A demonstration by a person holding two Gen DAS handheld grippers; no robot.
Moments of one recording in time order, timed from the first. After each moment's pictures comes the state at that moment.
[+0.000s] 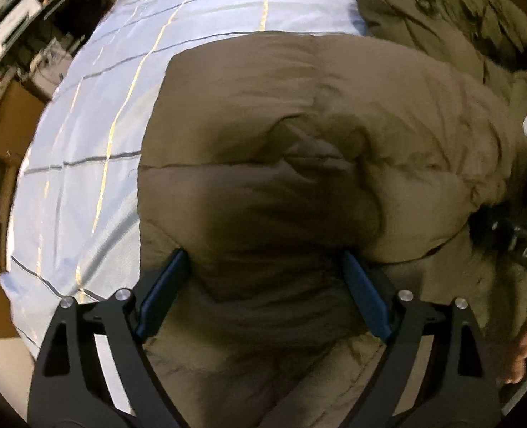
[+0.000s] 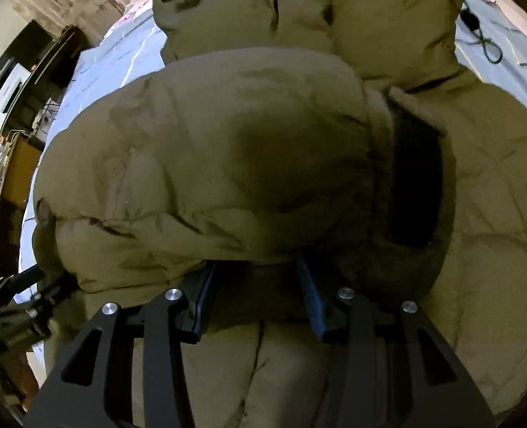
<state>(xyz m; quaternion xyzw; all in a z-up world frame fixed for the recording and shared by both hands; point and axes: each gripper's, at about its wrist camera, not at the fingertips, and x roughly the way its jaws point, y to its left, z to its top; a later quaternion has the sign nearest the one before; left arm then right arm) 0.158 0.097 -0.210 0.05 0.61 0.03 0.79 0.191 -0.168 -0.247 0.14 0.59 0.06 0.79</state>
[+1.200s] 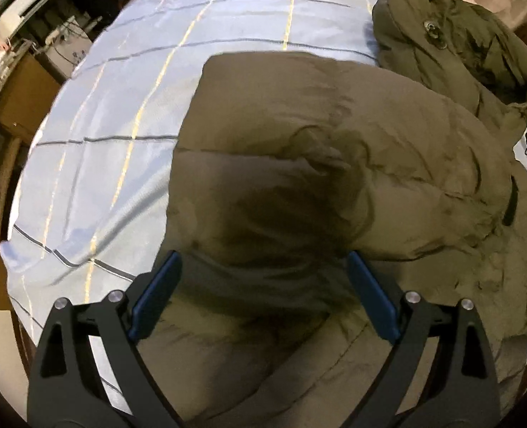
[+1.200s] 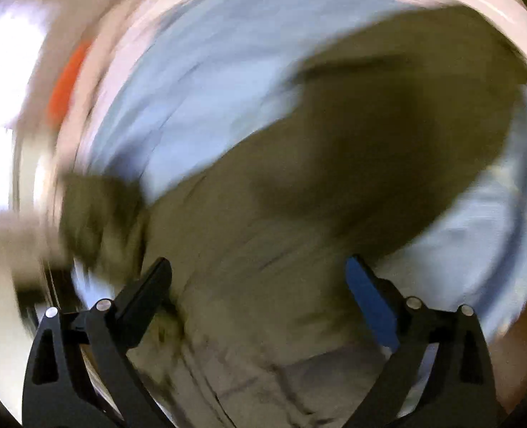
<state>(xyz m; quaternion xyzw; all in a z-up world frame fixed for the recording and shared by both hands) 0.148 0.111 -0.180 -0.01 0.61 0.05 0.79 -0.018 -0.573 -0.189 0.56 0.46 -0.24 0.65</state>
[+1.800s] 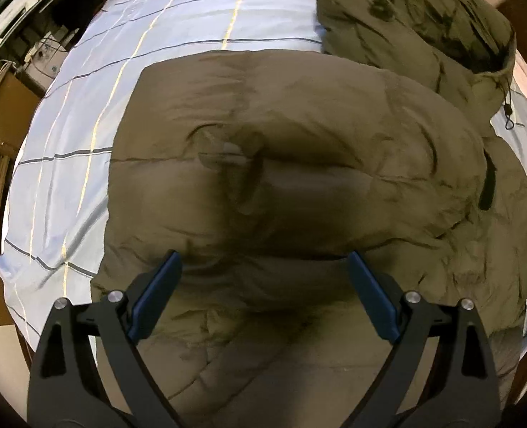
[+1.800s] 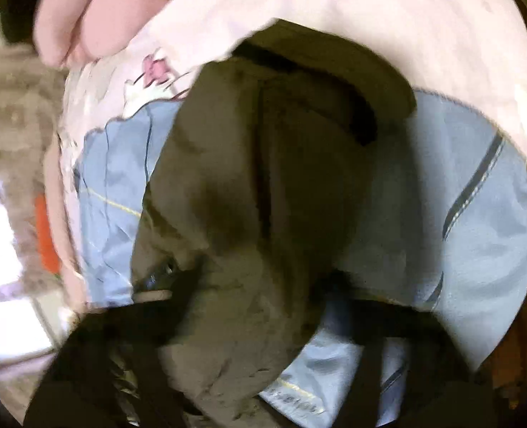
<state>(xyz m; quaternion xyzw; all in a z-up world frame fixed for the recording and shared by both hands) 0.149 0.051 -0.183 0.01 0.62 0.02 0.78 -0.083 -0.669 -0.235 0.63 0.36 -0.31 0.61</state>
